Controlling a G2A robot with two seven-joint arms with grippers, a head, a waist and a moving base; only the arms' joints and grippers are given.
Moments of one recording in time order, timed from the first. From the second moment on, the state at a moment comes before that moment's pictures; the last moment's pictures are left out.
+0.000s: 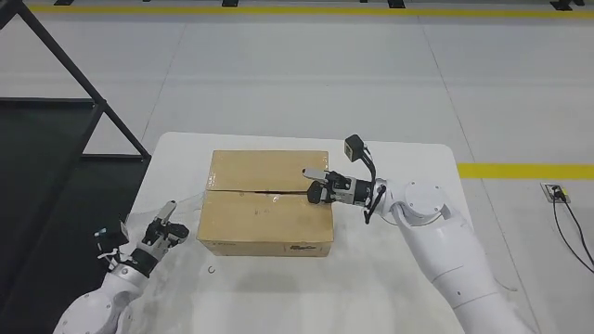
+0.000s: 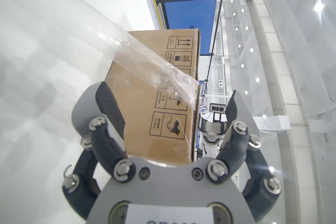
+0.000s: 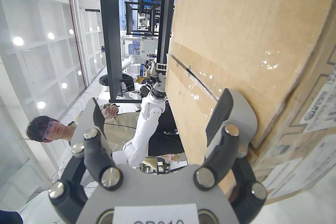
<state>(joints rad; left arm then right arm) 1.32 -1.08 -1.60 -1.48 -0.33 -0.12 -0.40 -0.54 -1.39 1.12 -0.94 0.25 -0.20 1.04</state>
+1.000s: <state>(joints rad) 1.04 -1.15 -1.50 -1.19 -0.62 -0.25 -0.29 -0.54 -1.39 1.12 -0.94 0.25 -0.20 1.04</state>
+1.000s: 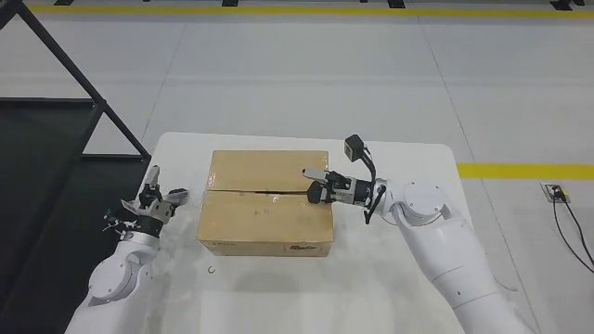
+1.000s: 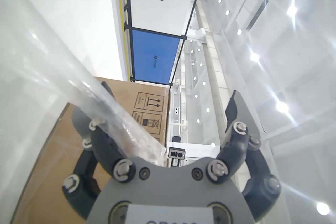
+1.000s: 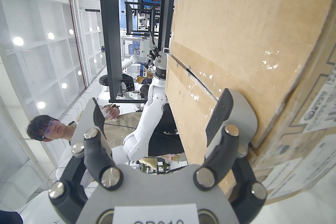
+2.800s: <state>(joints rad) 1.10 -1.16 -1.61 -1.53 -0.48 -0.34 -0.23 -0.54 -1.39 1.12 -0.94 0.25 -0.20 1.04</state>
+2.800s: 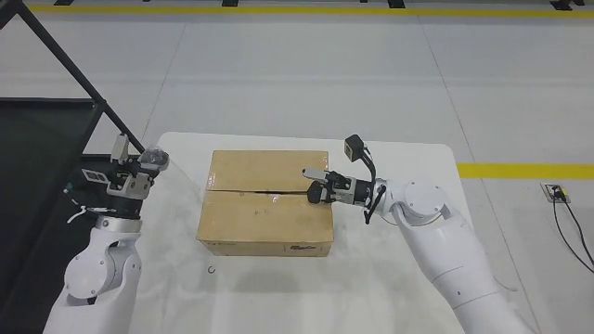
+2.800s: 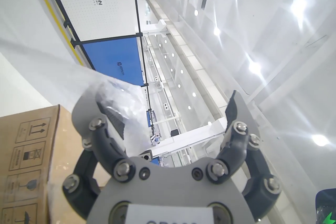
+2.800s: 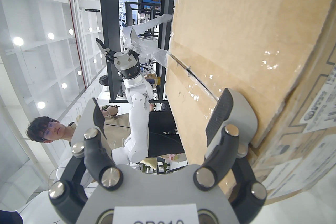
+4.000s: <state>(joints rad) 1.10 -1.18 -1.50 -1.73 -0.26 -0.32 -0.18 -0.62 -1.36 1.16 -1.04 0.27 -0.14 0.95</state>
